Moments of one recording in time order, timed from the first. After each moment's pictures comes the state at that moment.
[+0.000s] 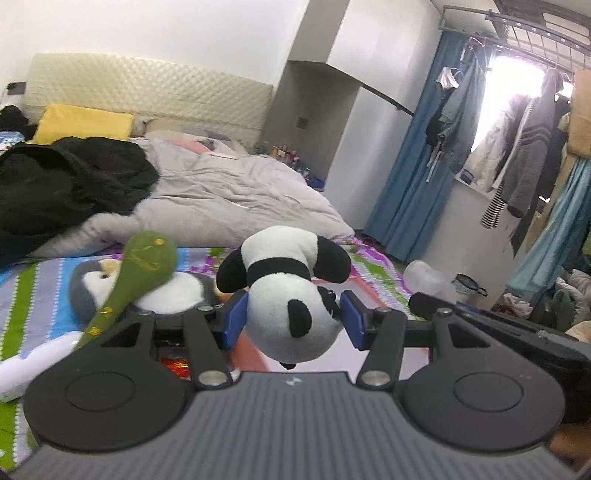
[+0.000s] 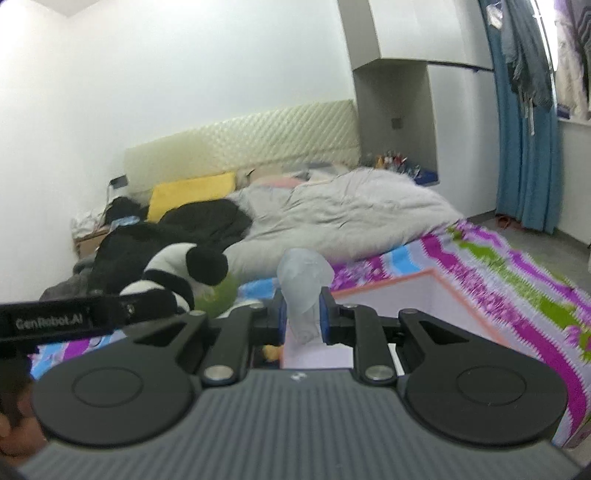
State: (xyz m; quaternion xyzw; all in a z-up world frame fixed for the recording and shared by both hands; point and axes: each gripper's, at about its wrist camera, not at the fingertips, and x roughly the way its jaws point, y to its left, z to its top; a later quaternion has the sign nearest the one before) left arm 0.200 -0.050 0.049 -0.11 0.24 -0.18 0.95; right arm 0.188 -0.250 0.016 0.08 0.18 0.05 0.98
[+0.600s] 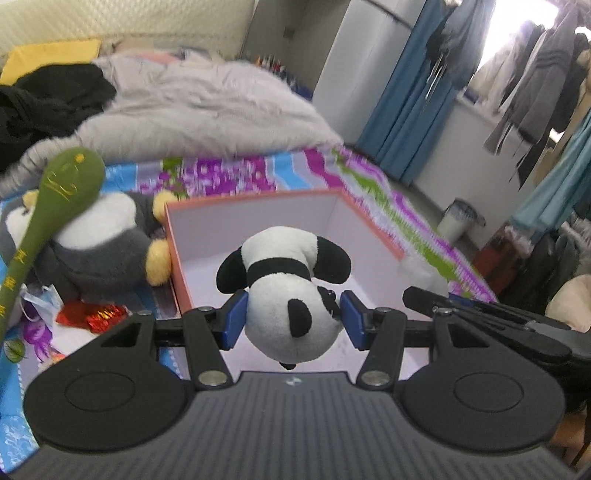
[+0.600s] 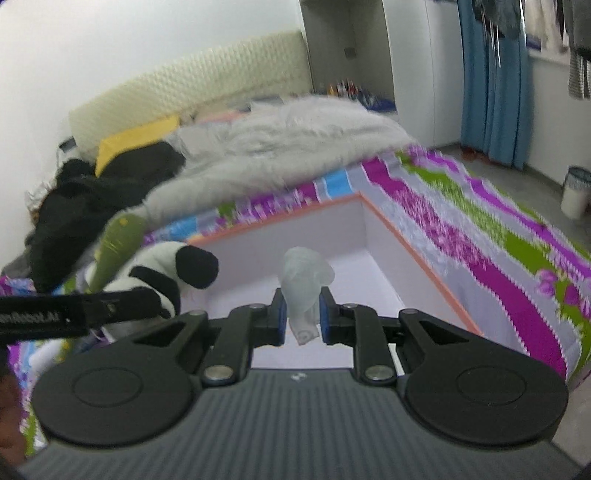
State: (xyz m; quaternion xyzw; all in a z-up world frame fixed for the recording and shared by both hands) left arm 0.308 -0.150 -0.046 -0.07 0.39 -0.21 0.89; right arm 0.251 -0.344 -0.057 0.09 0.30 -0.01 0.95
